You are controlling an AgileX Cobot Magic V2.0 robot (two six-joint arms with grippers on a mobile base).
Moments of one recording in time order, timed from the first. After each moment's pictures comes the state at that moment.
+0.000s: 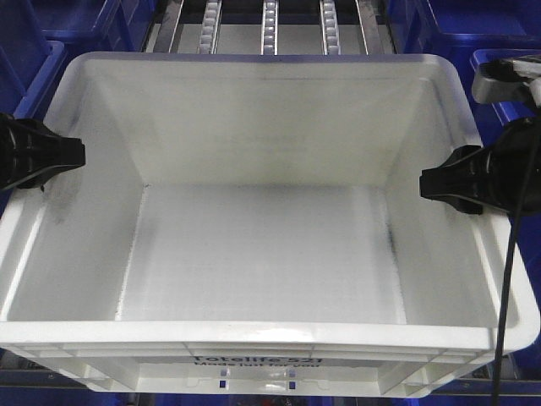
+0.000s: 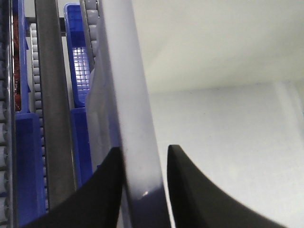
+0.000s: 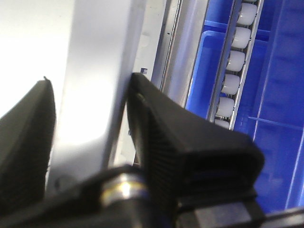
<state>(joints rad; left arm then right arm) -0.18 1.11 -1.04 -0.32 0.74 0.04 0.22 1.14 -1.05 0.25 0.84 -0.08</state>
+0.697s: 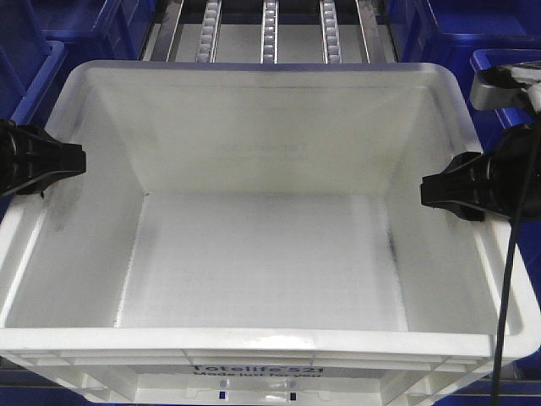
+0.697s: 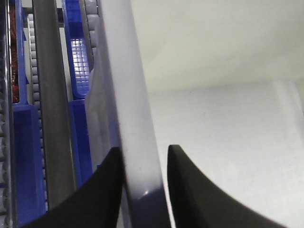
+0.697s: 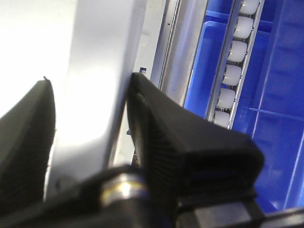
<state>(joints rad) -0.18 1.11 -1.04 -0.32 0.76 0.04 0.22 1.14 -1.05 0.25 0.87 -0.08</state>
